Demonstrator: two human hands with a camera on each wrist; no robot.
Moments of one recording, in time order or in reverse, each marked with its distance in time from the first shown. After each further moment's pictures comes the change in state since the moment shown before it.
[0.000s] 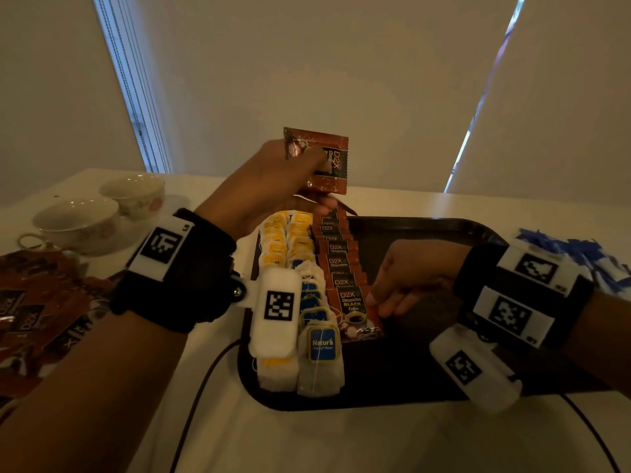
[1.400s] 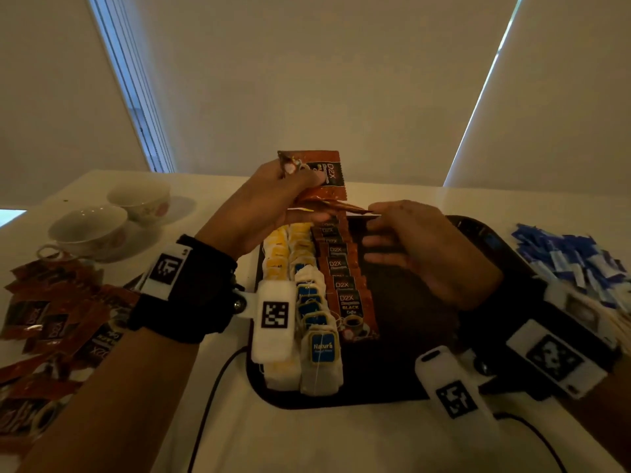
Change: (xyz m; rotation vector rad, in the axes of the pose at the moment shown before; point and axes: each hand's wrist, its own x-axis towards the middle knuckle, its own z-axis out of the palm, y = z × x) left_hand -0.001 -0.003 -0.005 -0.199 -0.013 -0.068; right_hand -0.030 -0.009 0.003 0.801 0.369 -0.475
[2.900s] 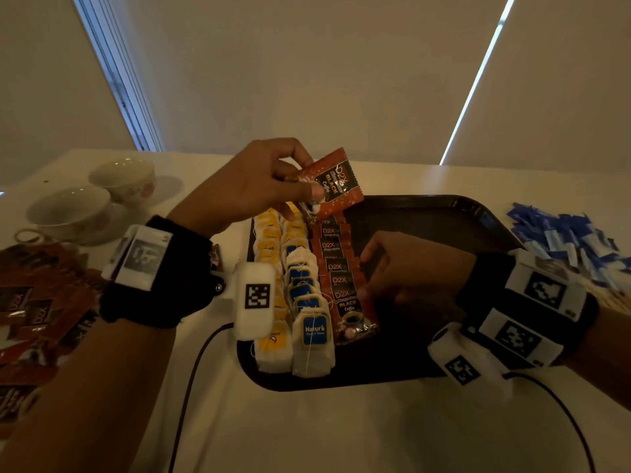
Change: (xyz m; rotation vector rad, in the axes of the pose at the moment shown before) left_hand 0.002 -0.001 -0.010 0.461 -0.124 0.084; right_hand 0.010 0.026 -0.013 -0.807 -0.361 0.280
